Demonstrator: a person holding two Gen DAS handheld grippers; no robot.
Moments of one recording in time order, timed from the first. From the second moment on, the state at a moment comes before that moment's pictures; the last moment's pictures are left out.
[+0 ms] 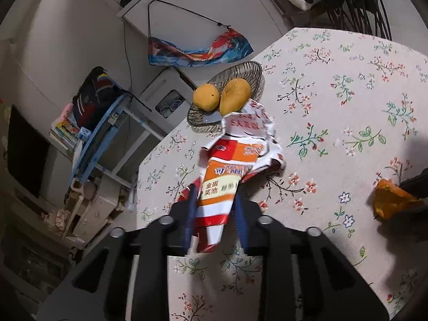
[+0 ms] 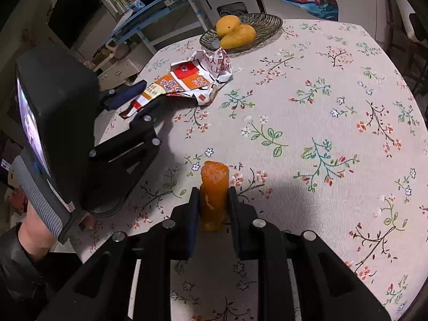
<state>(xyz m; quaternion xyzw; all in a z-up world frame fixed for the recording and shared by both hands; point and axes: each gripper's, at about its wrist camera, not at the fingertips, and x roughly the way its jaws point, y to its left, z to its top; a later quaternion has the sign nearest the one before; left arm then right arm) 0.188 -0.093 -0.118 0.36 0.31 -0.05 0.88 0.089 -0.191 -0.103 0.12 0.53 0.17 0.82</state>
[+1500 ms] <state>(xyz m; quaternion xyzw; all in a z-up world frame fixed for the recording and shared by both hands) 0.135 0.034 -0.096 -0.03 0.46 -0.09 0.88 0.071 -0.180 -0.102 0.10 0.52 0.17 0.83</state>
